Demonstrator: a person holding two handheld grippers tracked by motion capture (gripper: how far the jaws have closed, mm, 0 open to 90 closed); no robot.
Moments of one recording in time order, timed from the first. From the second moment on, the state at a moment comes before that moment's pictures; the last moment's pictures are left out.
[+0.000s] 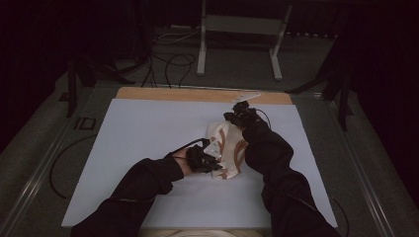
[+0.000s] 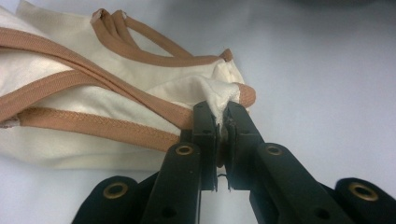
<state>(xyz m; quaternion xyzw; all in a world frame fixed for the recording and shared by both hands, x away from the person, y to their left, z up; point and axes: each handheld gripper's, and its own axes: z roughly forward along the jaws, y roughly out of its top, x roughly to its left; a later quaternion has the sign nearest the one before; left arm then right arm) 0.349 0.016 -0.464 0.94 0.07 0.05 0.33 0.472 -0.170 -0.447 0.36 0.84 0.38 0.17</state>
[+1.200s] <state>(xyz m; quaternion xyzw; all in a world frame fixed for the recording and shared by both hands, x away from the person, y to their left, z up) 0.366 -0.030 -0.487 0.95 0.08 0.02 0.31 0.481 -0.214 -0.492 0.40 0.82 0.37 0.16</state>
